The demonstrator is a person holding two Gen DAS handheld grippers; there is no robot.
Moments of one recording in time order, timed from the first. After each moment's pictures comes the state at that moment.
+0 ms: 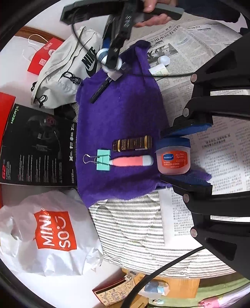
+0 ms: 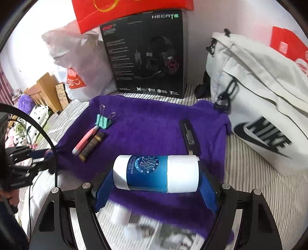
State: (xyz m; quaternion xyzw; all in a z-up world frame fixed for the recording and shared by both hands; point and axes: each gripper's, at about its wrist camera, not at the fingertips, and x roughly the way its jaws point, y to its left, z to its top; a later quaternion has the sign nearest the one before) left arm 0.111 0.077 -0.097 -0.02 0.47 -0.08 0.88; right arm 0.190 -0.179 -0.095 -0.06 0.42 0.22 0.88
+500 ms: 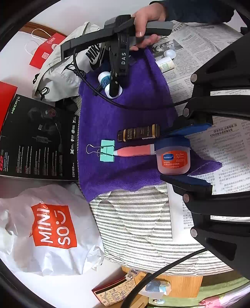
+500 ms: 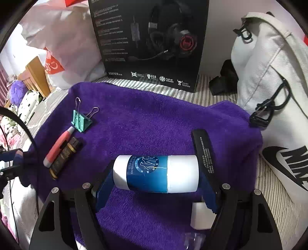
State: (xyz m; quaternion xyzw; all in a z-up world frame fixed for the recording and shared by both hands) left arm 0.126 0.088 -0.101 -0.02 0.48 -0.08 0.87; right arm 0.259 -0.138 -0.143 -0.11 0.46 0.21 0.85
